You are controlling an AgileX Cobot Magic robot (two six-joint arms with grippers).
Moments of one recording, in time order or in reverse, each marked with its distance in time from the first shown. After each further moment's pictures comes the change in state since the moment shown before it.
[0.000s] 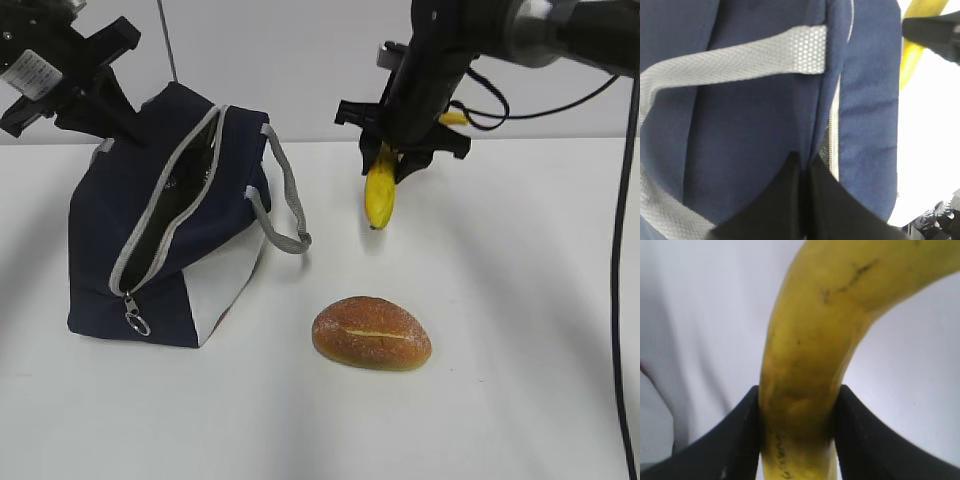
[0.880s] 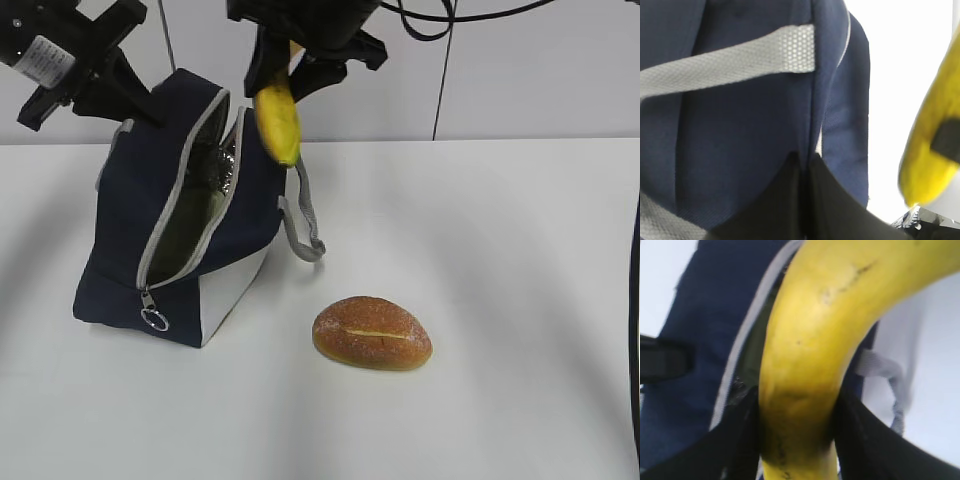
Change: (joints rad) left arm 0.000 0.001 0.000 -0.111 -0.040 0.000; right arm 0.113 -0.081 -0.296 0.307 0.223 -0.405
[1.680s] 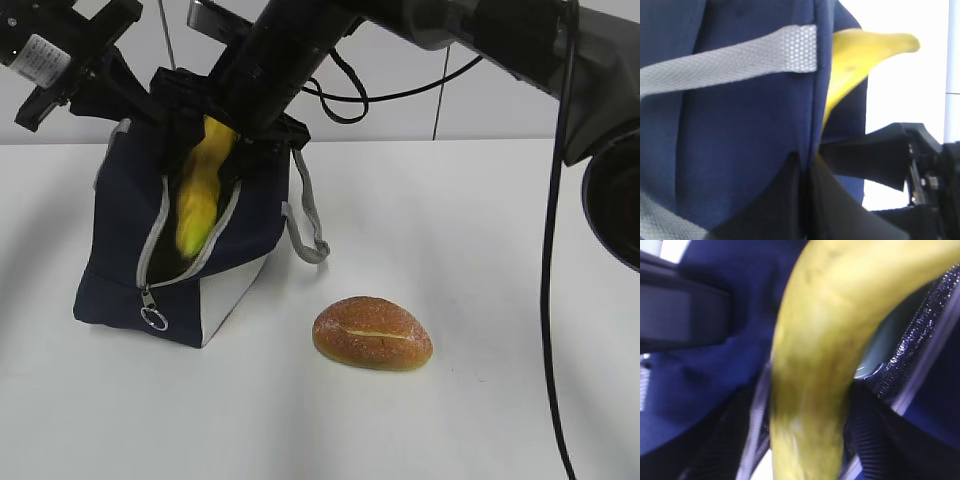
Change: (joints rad) left arm 0.009 0.000 0.000 -0.014 0.016 0.007; right arm 0.096 0.124 -0.002 0.173 0.000 -0.052
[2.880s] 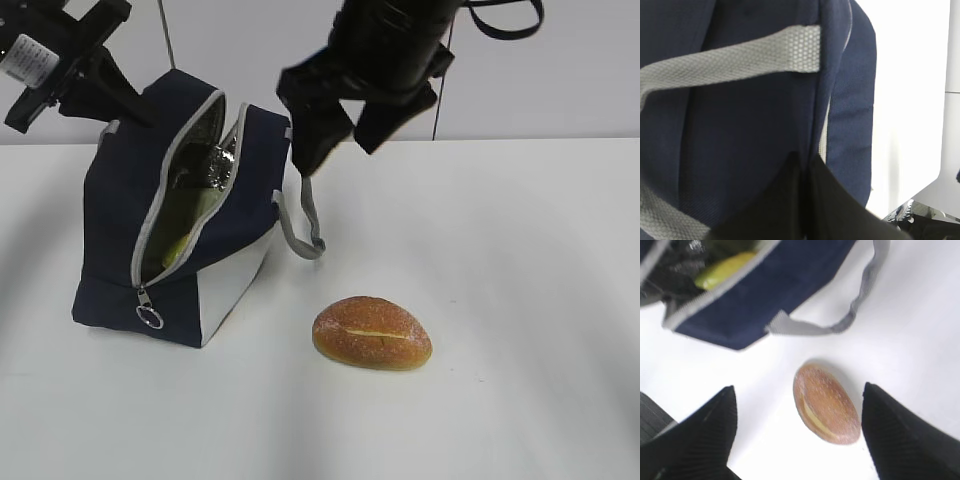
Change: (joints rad) left arm 0.025 0.000 0.000 -0.003 0.027 0.004; right arm 0.000 -0.487 0.517 -0.374 -0.001 -0.218
